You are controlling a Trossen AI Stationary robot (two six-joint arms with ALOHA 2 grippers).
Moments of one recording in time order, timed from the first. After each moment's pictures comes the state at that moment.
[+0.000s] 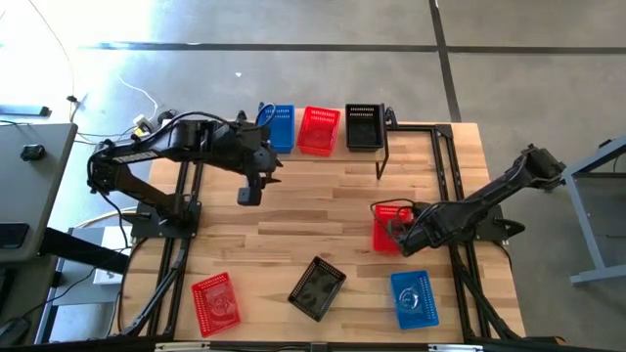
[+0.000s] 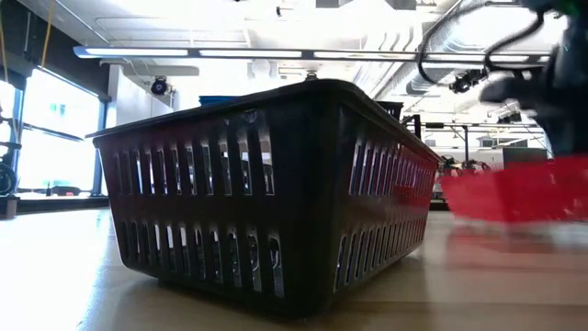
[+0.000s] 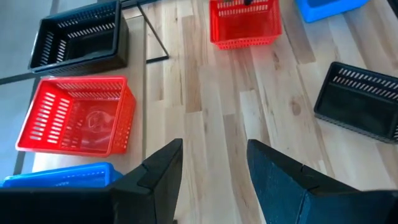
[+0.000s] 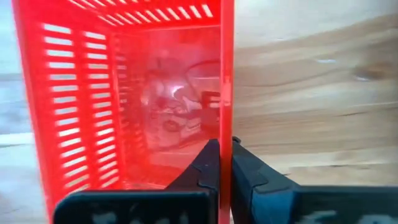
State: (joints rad) left arm 0.18 1.37 1.63 -1.10 -0.07 0.26; right arm 0.48 1.24 0.69 -0.94 0.20 2.16
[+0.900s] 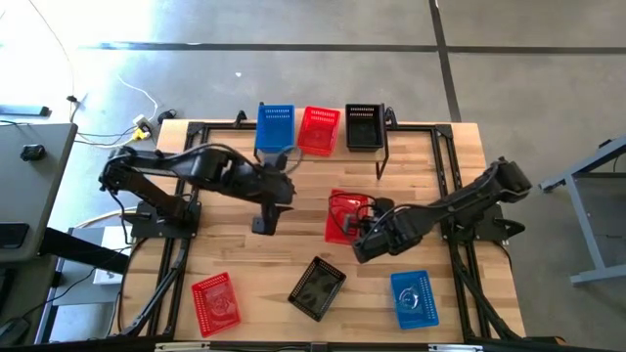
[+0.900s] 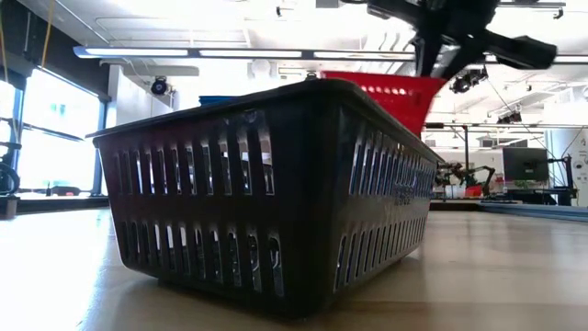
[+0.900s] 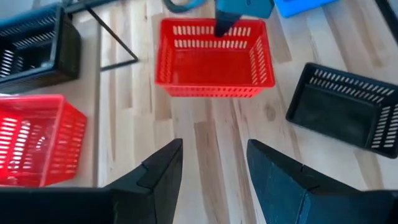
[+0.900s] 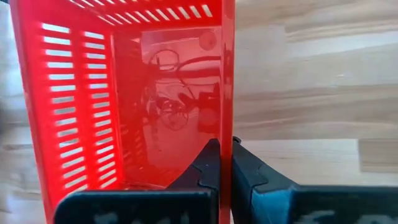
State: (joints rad) left arm -0.03 1.49 1.63 -1.04 -0.19 0.12; right arm 0.40 1.62 1.26 -1.00 0.52 2.03
